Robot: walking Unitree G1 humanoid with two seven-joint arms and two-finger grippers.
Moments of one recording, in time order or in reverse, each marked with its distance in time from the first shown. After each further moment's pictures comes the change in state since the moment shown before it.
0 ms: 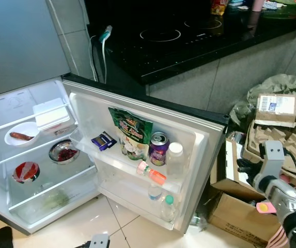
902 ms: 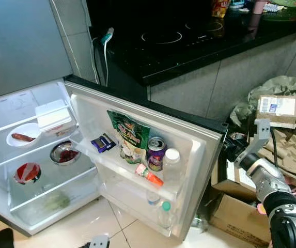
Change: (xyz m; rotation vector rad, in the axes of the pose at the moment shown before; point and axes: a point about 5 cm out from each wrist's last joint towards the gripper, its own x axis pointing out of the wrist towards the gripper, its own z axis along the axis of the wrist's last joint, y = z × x) left arm 0.000 0.000 0.000 -0.002 -0.005 -0.001; right arm 0.020 0.044 0.037 0.101 -0.221 0.373
